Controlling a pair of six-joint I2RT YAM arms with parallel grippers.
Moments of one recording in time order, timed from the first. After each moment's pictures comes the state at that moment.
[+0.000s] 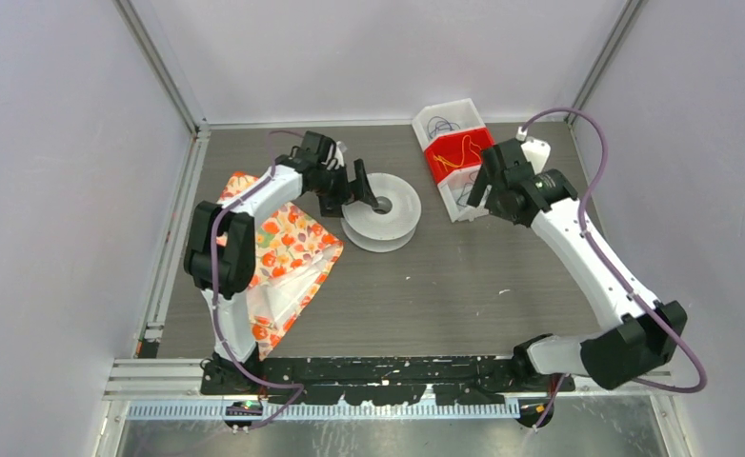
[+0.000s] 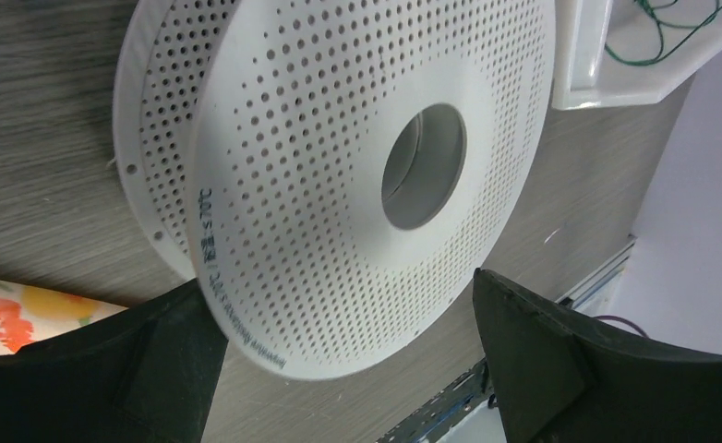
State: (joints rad) left arm -0.35 1.92 1.47 -0.52 0.46 -0.59; right arm 0.42 1.28 1.33 -1.02 0.52 0.67
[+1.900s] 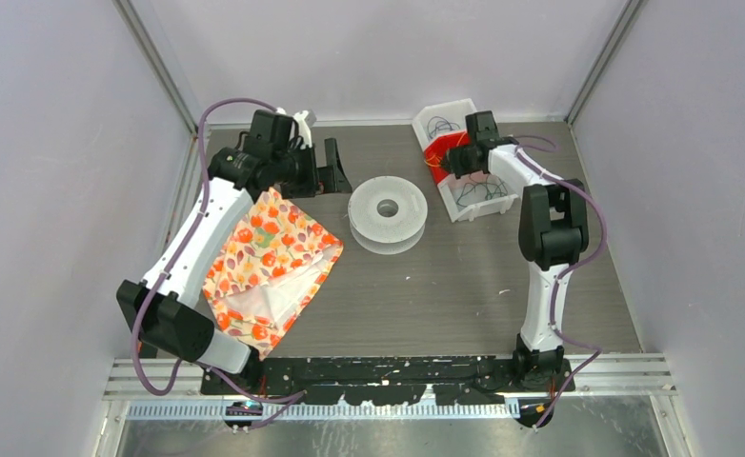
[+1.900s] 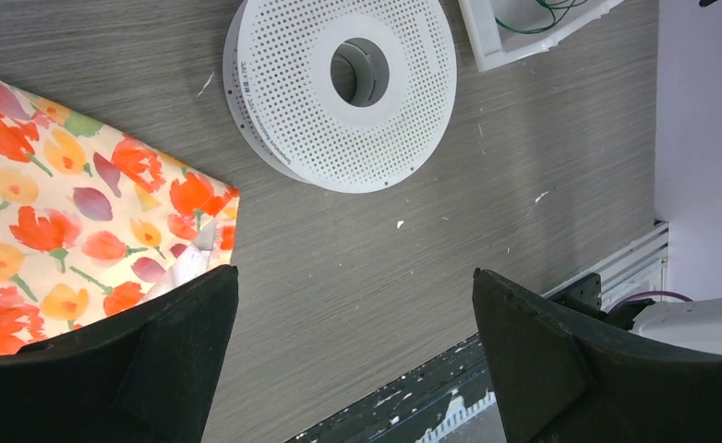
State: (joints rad) left arm -0.38 1.47 1.58 -0.89 0.28 -0.42; right arm 0.17 2.11 1.67 -0.46 -0.04 1.46
